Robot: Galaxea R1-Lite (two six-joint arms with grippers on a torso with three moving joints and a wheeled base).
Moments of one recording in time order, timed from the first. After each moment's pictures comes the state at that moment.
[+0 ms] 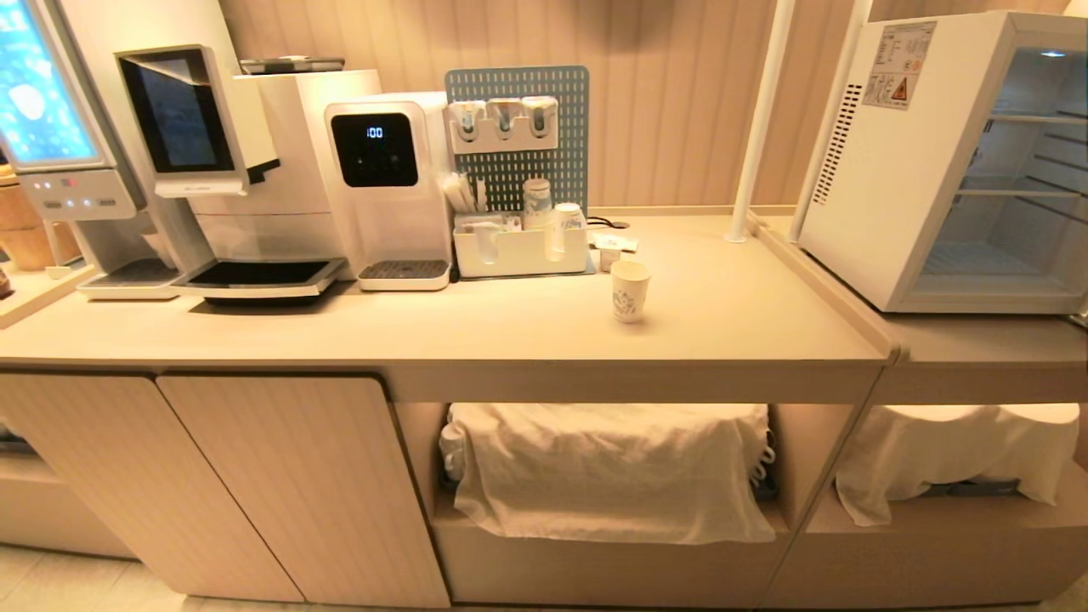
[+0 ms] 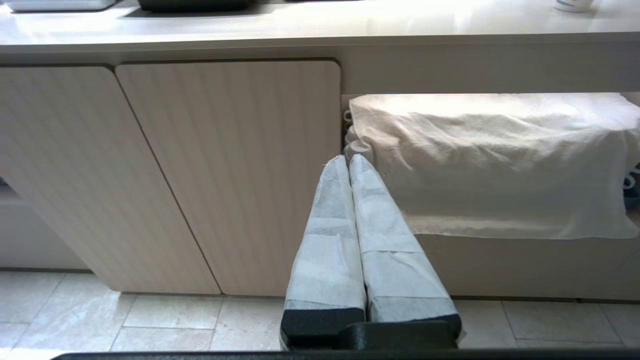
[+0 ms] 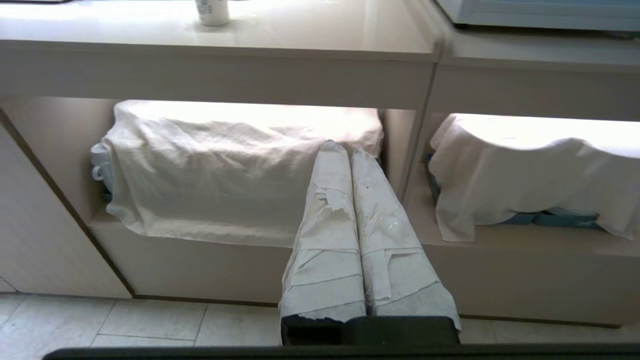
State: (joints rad) left arm 0.01 0.00 0.00 0.00 -0.01 0.02; right arm 0.01 0.00 0.00 0.00 0.00 -0.07
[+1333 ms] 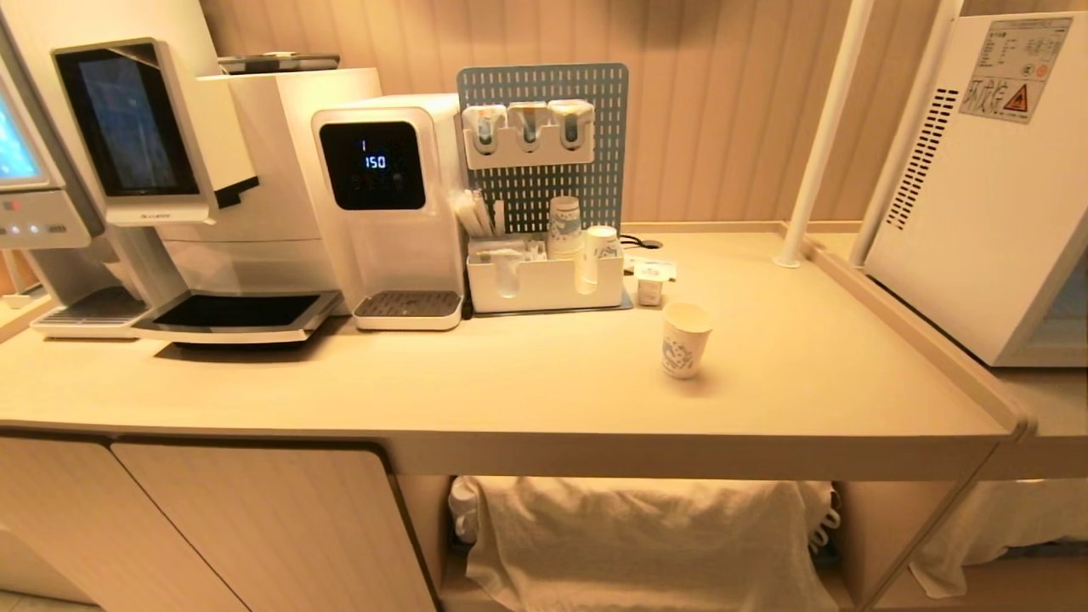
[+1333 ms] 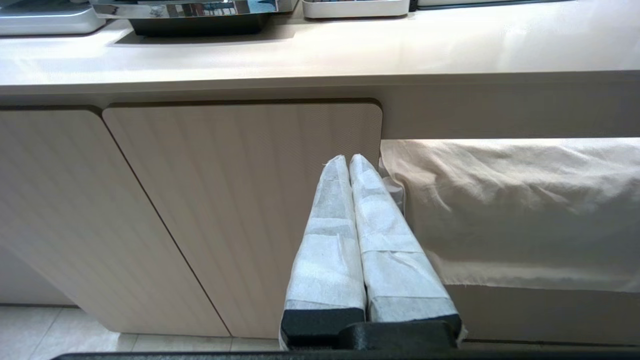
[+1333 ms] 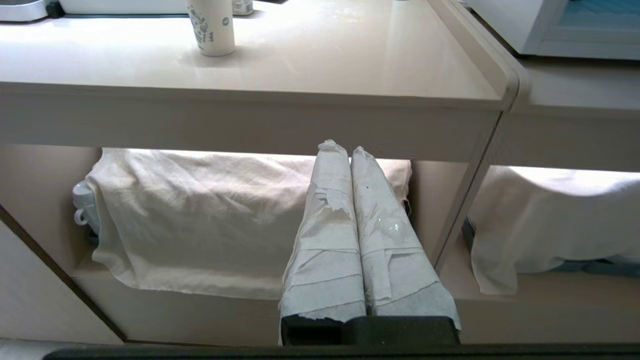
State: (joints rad) left arm 0.01 0.00 0.00 0.00 -0.01 0.03; right arm 0.01 0.00 0.00 0.00 0.00 -0.07
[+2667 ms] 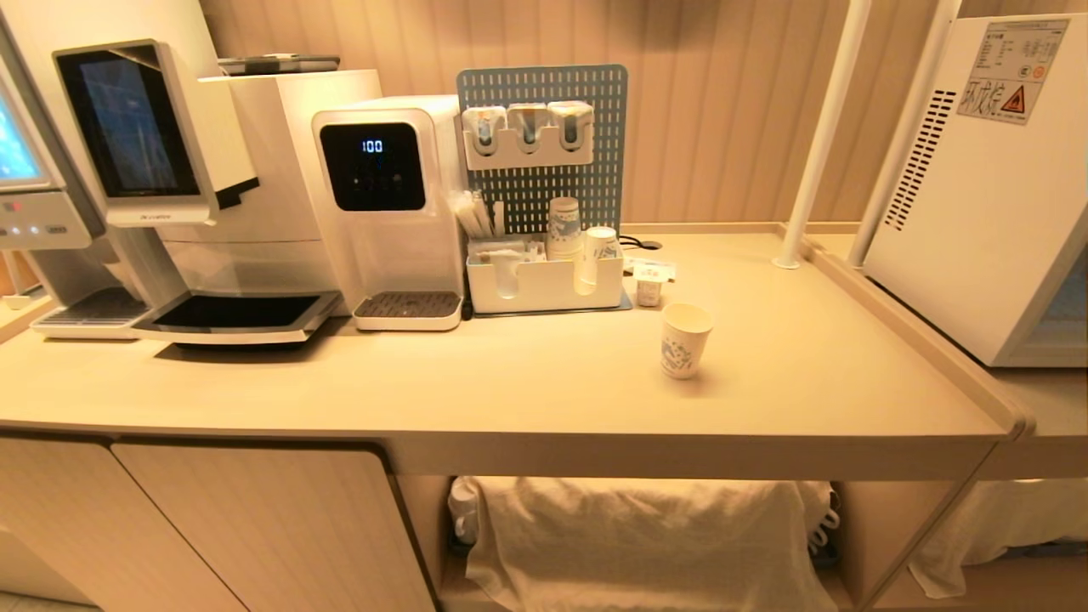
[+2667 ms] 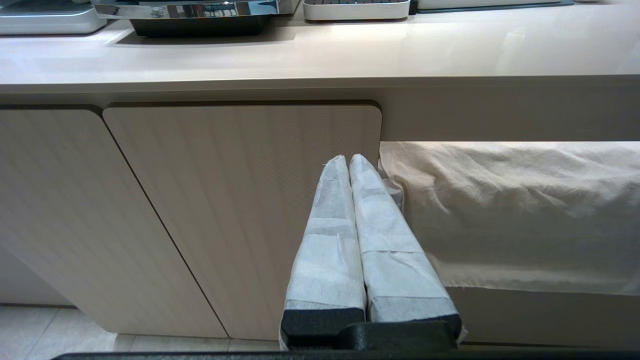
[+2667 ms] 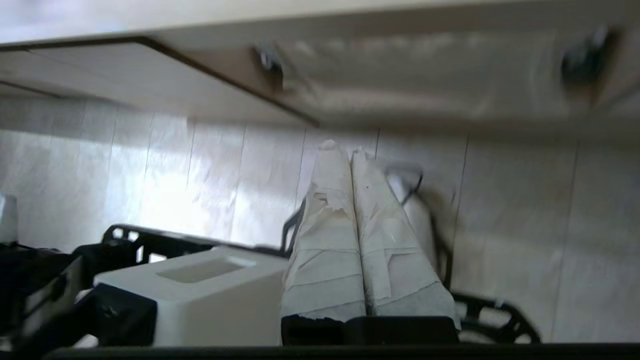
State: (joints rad) left arm 0.01 0.00 0.00 0.00 -0.01 0.02; right arm 0.05 1.17 -1.37 0.97 0.34 0.23
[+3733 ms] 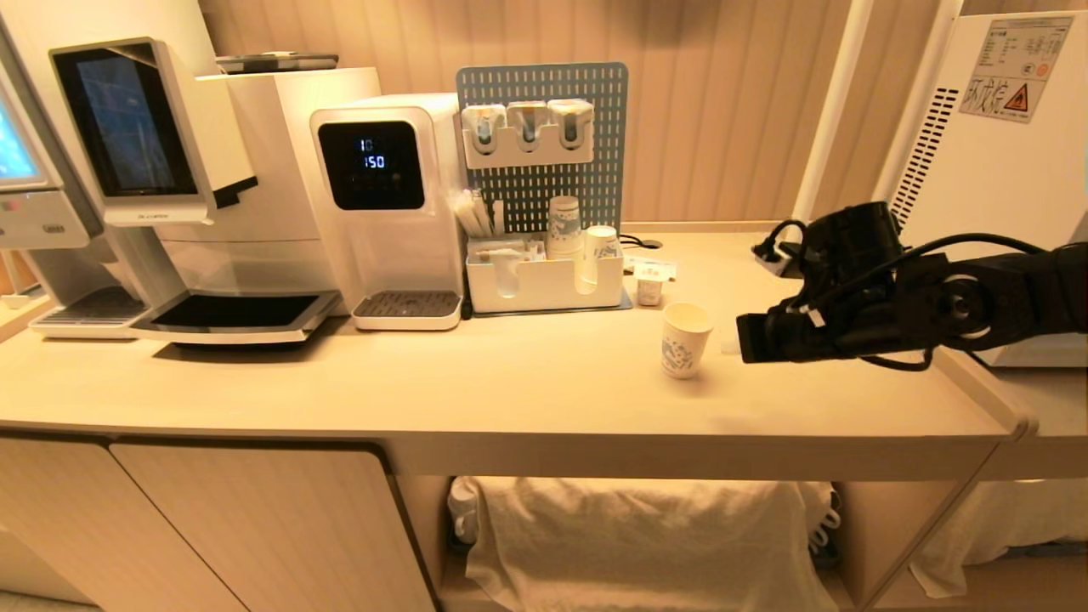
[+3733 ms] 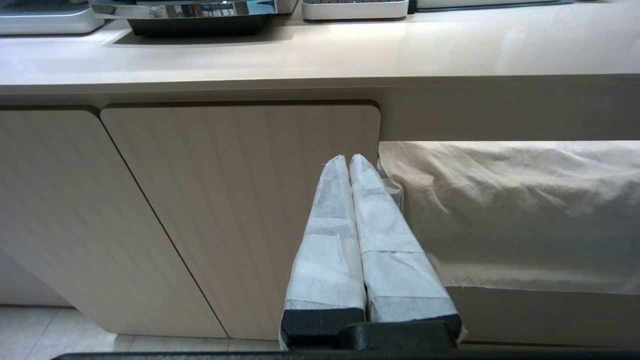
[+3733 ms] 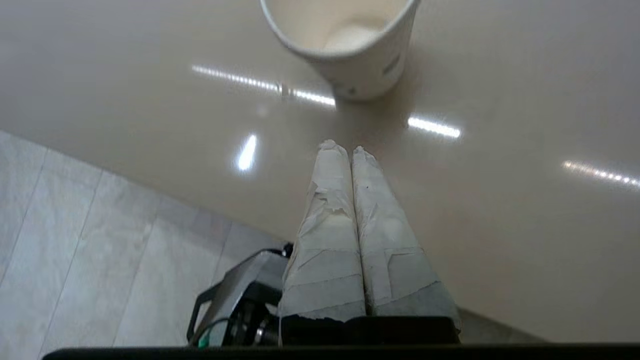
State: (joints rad) left arm 0.01 0.00 0.00 0.00 -0.01 0.02; right arm 0.24 1.93 -1.28 0.07 0.19 0.10
